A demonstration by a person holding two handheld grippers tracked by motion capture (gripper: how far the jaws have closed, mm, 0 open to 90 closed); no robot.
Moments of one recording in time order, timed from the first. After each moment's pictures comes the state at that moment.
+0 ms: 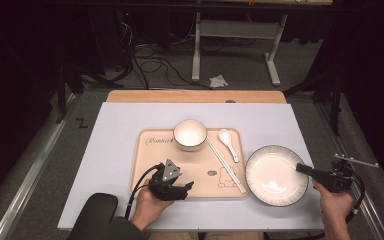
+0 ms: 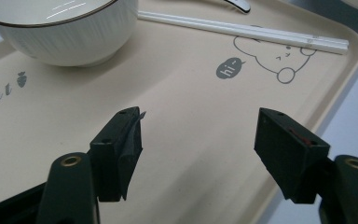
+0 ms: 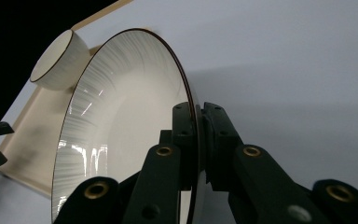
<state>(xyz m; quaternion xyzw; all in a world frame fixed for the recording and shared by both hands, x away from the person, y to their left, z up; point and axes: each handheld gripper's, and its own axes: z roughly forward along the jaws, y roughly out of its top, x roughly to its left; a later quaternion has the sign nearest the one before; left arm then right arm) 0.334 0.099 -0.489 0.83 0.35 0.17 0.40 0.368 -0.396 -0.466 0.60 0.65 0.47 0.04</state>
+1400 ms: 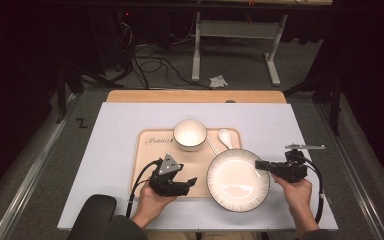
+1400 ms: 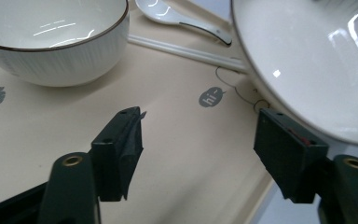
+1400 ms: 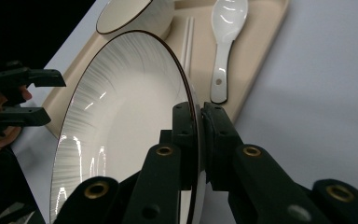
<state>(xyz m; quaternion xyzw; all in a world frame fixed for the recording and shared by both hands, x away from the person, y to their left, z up) 0.341 0.101 -0.479 0.80 0.36 0.12 0.46 0.396 -0.283 -0.459 0.49 0.75 0.45 -0.02</state>
